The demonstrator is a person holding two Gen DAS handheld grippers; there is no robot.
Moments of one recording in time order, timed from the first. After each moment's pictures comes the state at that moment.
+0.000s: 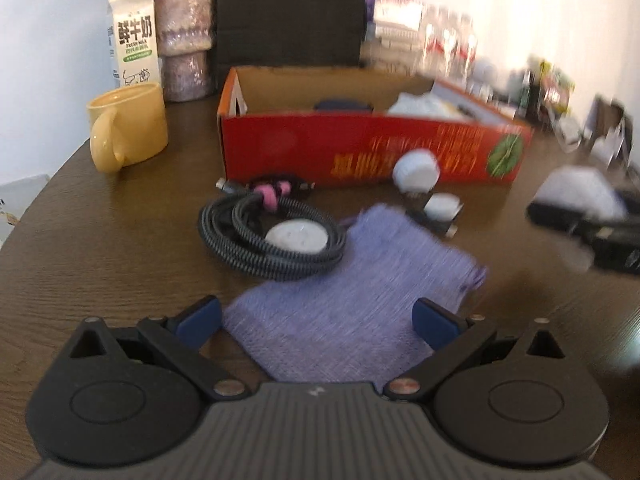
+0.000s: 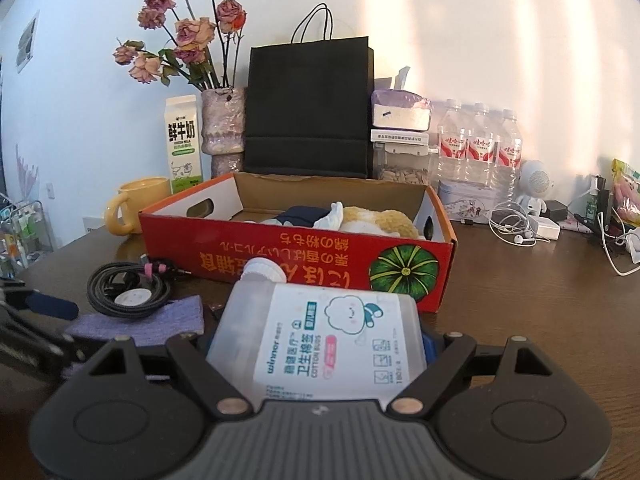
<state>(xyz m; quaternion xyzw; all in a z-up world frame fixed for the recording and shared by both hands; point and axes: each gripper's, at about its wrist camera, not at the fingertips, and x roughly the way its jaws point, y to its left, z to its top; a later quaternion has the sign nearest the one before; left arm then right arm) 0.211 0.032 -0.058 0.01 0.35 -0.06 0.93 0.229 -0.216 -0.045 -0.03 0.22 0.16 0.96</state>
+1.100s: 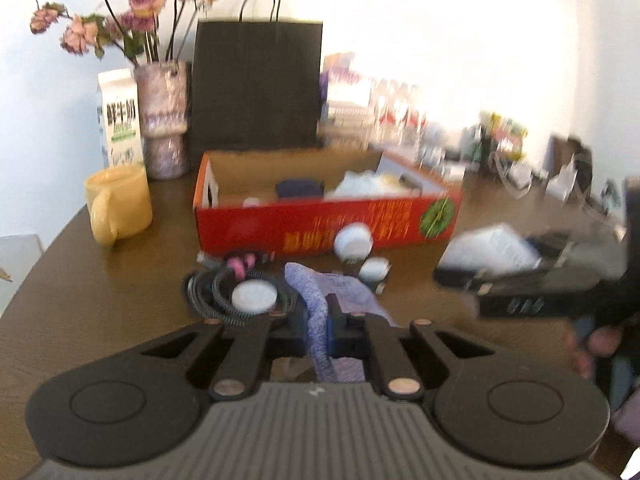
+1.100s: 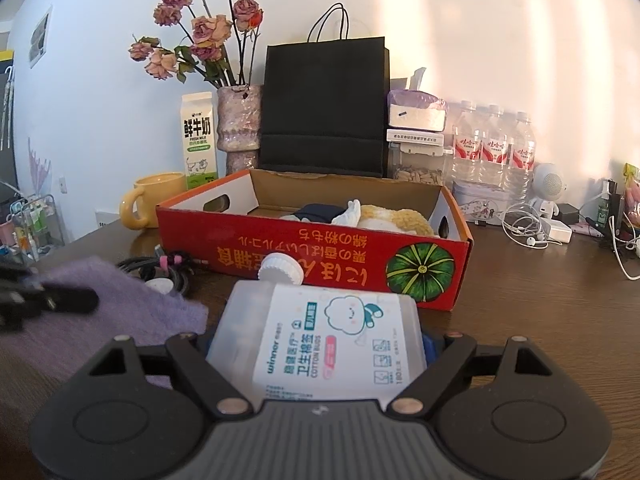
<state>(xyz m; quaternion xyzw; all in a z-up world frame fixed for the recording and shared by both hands) 0.156 0.019 -0.007 0.00 0.24 -0.11 0.97 0.224 -0.210 -0.047 -0.04 0.22 0.18 0.96</state>
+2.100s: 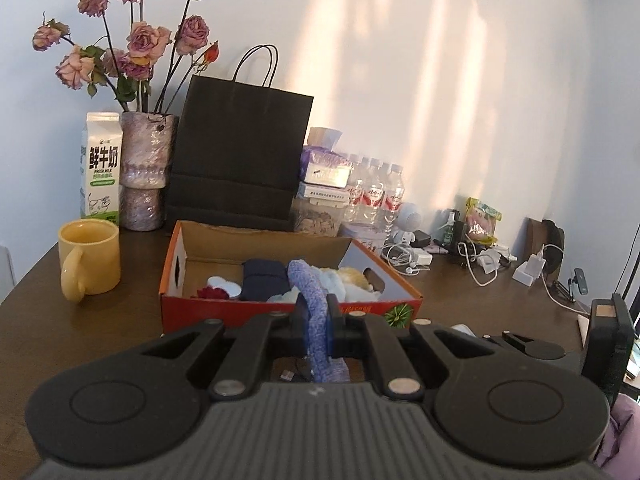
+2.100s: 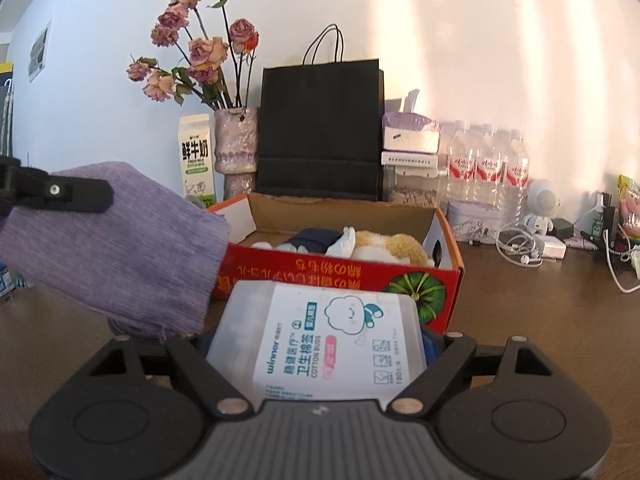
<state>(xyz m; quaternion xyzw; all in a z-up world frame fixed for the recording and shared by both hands) 0.173 0.014 0.044 -0.08 0.17 -0.14 0.97 0.222 -0.215 -0.028 -0.03 0.19 0.18 0.96</state>
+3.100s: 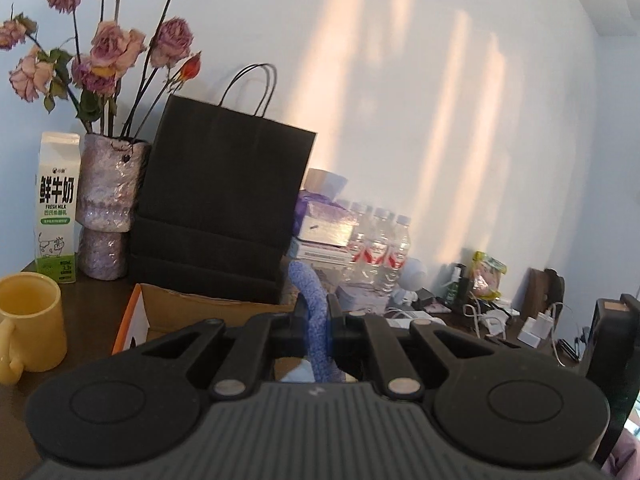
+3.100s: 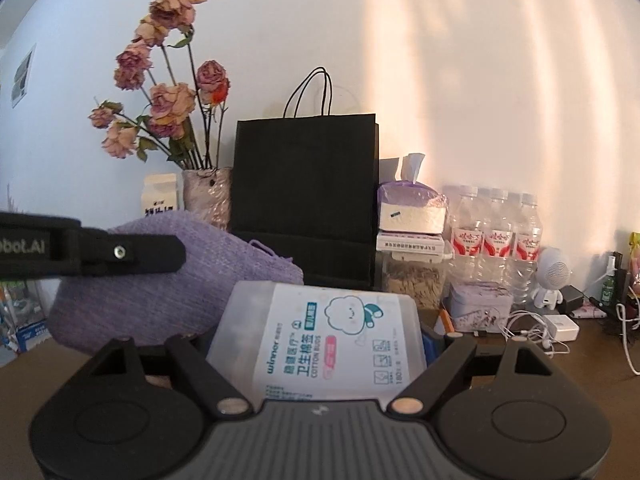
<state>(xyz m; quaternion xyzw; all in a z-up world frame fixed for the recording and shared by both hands) 0.303 0.007 0.066 -0.12 0.13 -0.15 0.97 0.344 -0.171 0.029 -0.02 0.14 0.15 0.98</state>
